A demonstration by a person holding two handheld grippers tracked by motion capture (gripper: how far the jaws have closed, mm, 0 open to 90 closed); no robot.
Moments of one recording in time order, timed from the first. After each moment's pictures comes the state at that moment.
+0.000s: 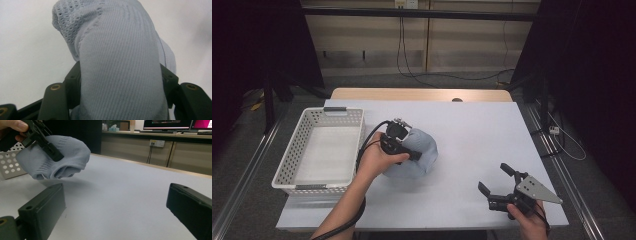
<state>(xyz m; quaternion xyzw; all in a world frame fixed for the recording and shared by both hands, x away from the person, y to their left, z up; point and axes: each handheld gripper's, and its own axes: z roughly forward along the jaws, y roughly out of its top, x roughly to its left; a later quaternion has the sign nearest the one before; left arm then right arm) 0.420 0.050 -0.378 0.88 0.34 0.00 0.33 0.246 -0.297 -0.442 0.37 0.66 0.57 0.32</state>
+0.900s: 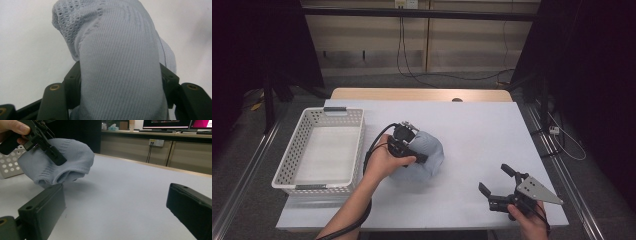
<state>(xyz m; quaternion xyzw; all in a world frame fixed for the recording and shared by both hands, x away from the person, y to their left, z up) 0.416 0.033 -0.384 0.88 0.33 -0.01 0.33 0.244 -0.298 -0.442 0.38 0.66 0.57 0.31</state>
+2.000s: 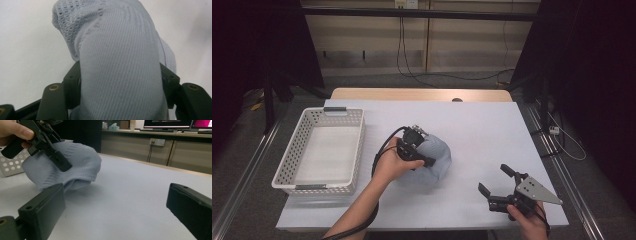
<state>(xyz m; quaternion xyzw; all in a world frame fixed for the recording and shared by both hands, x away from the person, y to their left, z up) 0.410 0.010 -0.393 0.89 0.30 0.00 0.33 0.244 -0.297 -0.443 0.37 0.67 0.56 0.31</state>
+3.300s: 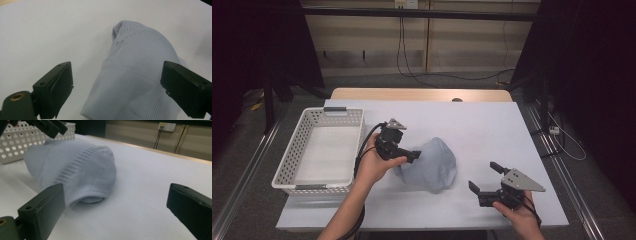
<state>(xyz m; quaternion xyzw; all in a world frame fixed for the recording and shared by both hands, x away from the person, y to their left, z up) 0.405 0.066 -0.376 0.85 0.34 0.08 0.39 0.267 -0.274 -0.443 0.38 0.71 0.52 0.28</state>
